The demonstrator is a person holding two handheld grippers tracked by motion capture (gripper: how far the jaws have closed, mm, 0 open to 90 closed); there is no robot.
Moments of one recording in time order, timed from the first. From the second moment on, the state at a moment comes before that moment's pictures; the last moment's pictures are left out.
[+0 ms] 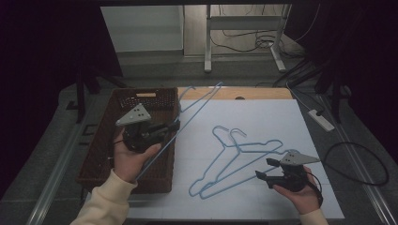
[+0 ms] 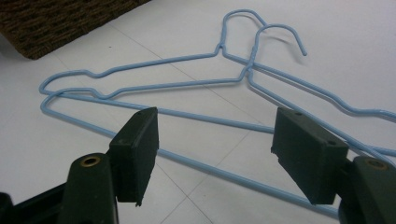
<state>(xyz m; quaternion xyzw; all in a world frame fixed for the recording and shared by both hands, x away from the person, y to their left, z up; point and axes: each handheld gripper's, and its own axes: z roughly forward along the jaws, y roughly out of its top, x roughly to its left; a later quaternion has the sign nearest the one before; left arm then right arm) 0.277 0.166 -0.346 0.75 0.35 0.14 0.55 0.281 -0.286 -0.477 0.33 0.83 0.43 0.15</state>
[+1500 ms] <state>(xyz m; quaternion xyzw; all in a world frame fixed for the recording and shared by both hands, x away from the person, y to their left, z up) 0.331 0.292 -0.401 0.76 0.45 0.13 0.45 0.282 -0.281 -0.482 0.33 0.83 0.42 0.15</state>
